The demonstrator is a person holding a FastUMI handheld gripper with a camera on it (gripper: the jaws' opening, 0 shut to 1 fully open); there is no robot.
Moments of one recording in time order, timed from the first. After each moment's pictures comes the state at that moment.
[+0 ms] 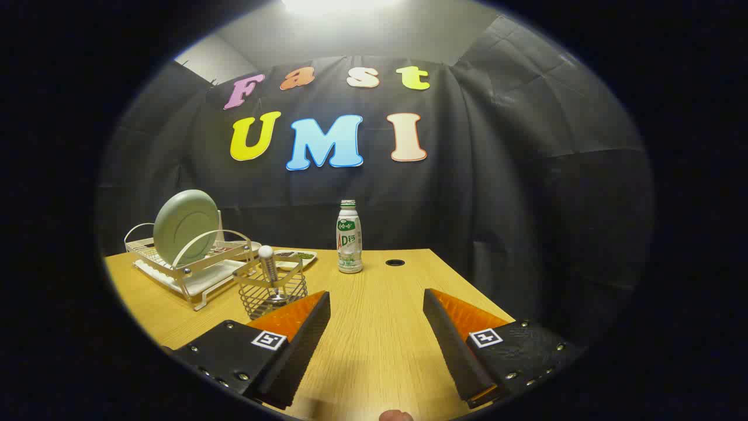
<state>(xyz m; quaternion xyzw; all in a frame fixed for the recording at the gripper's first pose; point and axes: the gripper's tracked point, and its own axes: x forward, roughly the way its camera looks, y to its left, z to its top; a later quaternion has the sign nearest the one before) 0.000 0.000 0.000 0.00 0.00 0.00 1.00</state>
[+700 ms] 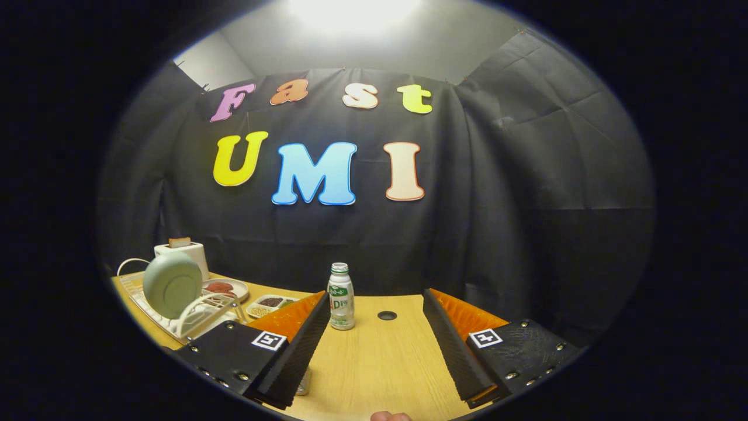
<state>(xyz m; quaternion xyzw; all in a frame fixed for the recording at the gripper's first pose) 0.028 0.023 0.157 -0.02 -0.03 -0.03 1.00</state>
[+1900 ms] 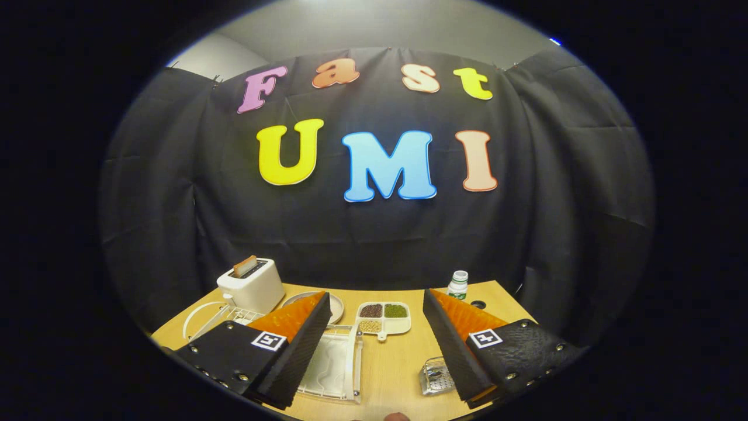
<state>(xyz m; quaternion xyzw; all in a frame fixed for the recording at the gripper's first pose) 0.046 0.271 0.216 0.01 0.09 0.04 1.00</state>
